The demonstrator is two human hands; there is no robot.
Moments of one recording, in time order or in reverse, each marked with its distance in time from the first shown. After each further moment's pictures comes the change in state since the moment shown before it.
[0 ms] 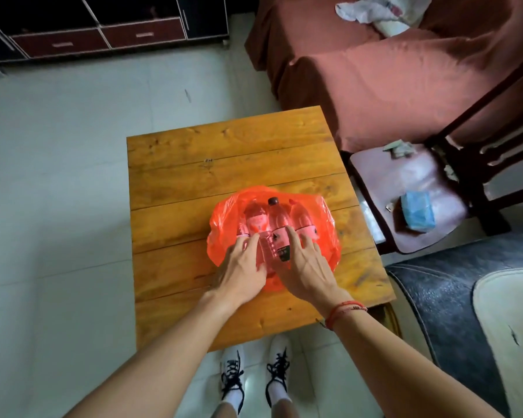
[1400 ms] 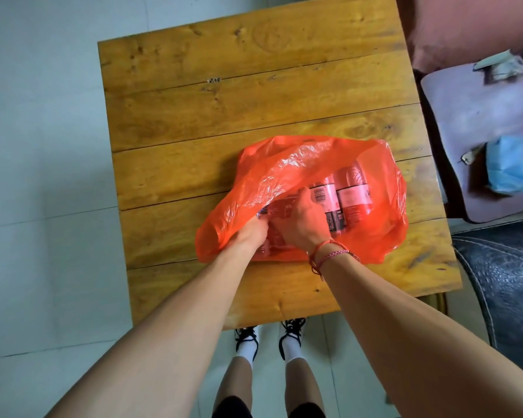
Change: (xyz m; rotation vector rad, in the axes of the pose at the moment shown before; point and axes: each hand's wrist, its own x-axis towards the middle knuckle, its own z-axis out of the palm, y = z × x) left_hand 0.110 -0.070 0.072 -0.421 -0.101 -0.628; right_hand 0.128 0.009 0.102 0.299 -0.135 0.220
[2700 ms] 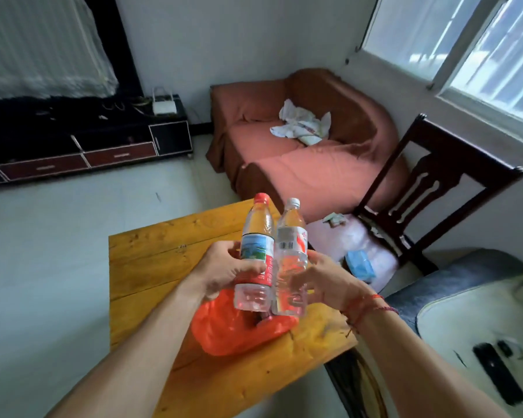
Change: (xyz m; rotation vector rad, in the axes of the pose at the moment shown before) left_hand -0.253 0.115 -0.107 -0.257 -0.328 0.572; right_hand -0.242 -0.025 -0.215 0.709 -0.149 -0.165
